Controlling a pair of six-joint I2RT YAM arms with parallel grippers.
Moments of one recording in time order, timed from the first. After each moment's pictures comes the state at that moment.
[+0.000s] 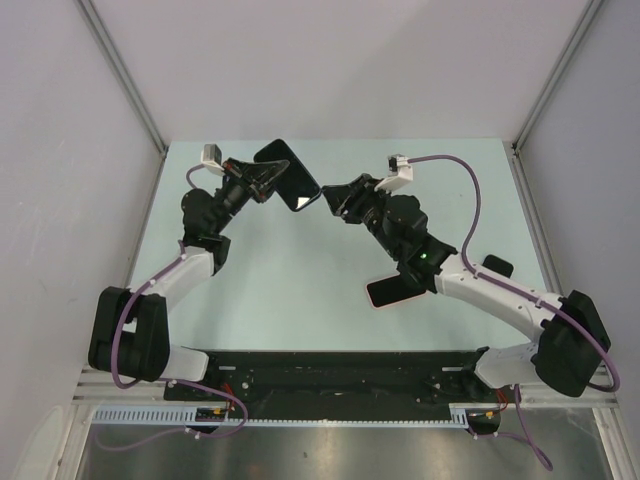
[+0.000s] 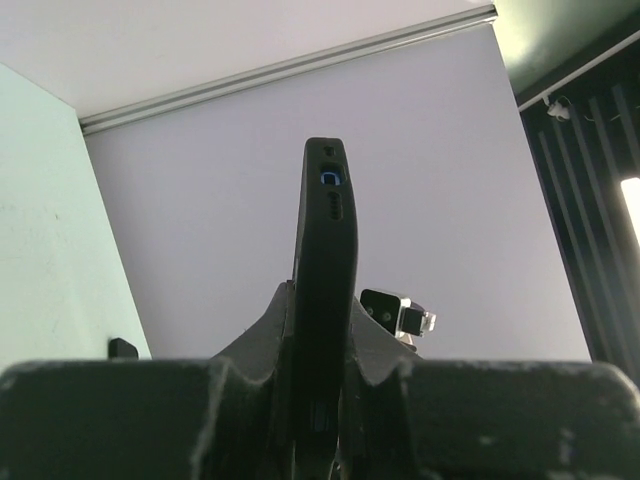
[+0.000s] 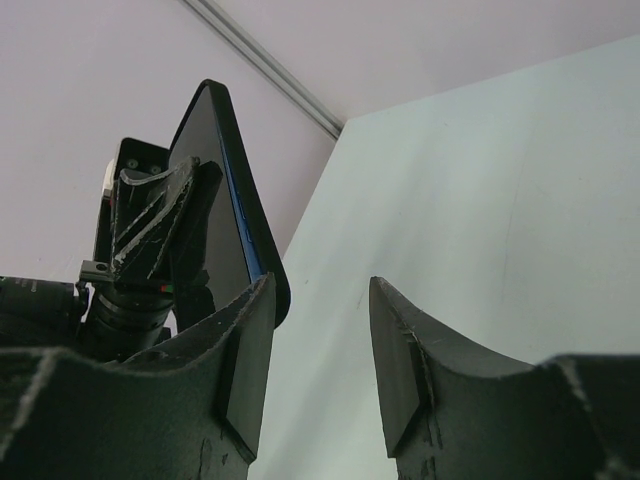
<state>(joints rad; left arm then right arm) -0.22 1.38 0.76 0.97 0.51 -1.61 0.83 1.36 0.99 0.36 0.24 0.75</state>
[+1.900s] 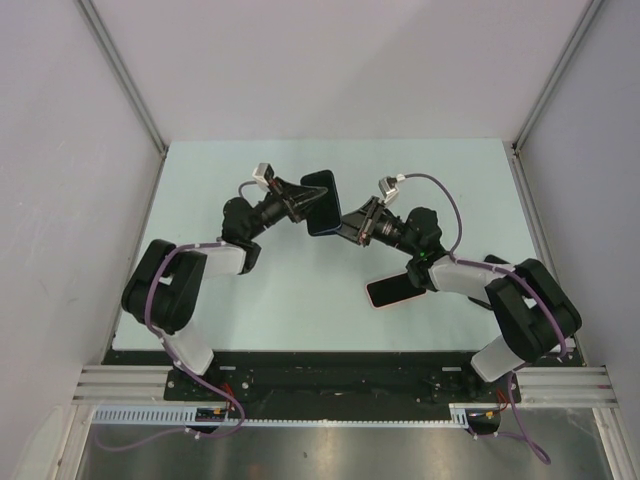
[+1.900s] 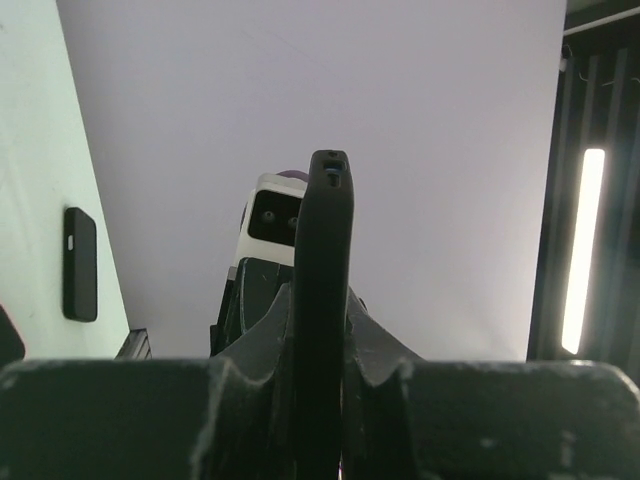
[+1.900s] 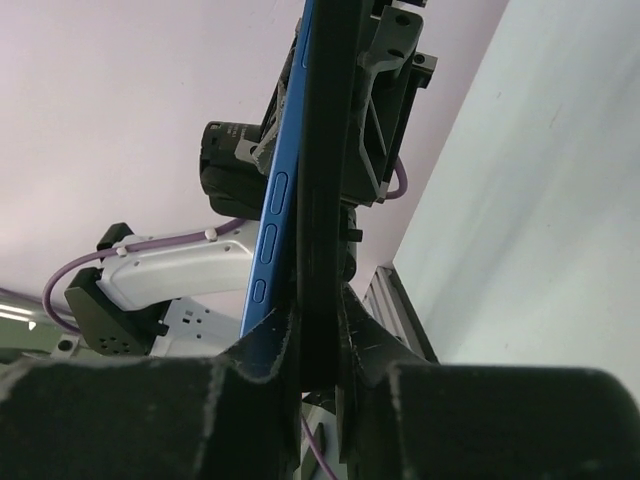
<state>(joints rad) -0.36 1.69 0.76 1.23 0.62 -1.79 0.57 1.55 0.72 0.98 -0.58 1.29</state>
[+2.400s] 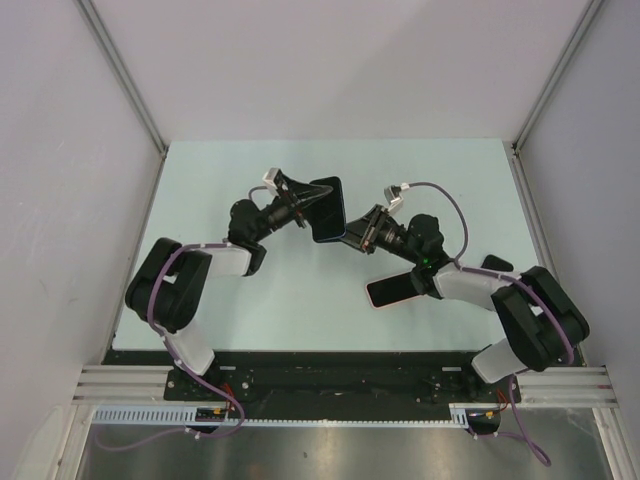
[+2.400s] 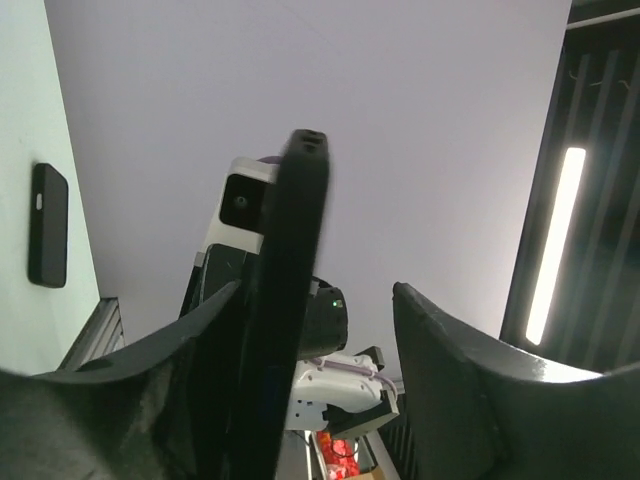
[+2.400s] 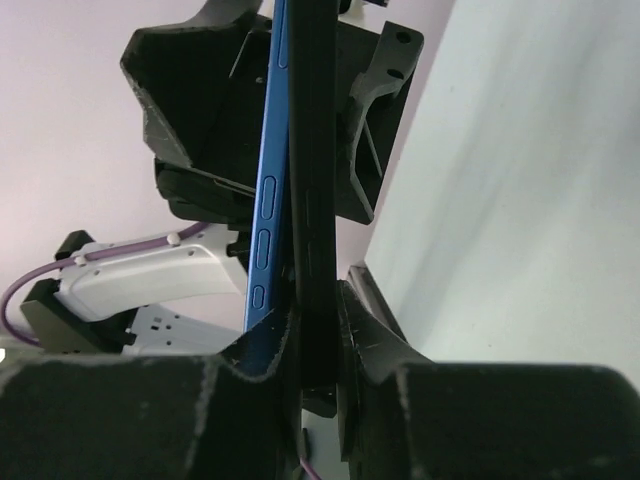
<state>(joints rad) -0.40 1.72 0.76 1.22 0.63 -1.87 0.56 1.52 0.64 0.97 -0.53 1.28</state>
